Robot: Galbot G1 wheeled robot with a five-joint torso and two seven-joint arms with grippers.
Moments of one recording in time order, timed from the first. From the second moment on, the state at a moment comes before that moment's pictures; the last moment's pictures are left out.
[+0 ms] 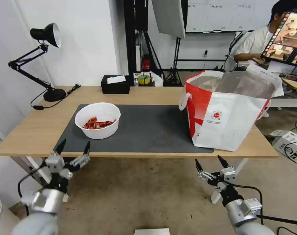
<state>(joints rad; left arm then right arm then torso) 1.59 -0.91 -0.63 -2.11 -0.60 -0.19 -0.11 -1.70 0.96 0.43 2.10 0.42 0.17 0.20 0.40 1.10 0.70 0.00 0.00</state>
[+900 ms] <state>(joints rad) 1.02 -0.54 -0.40 -1.85 -1.03 0.33 -0.10 -1.70 0.96 0.43 2.10 0.42 0.17 0.20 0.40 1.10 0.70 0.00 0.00</state>
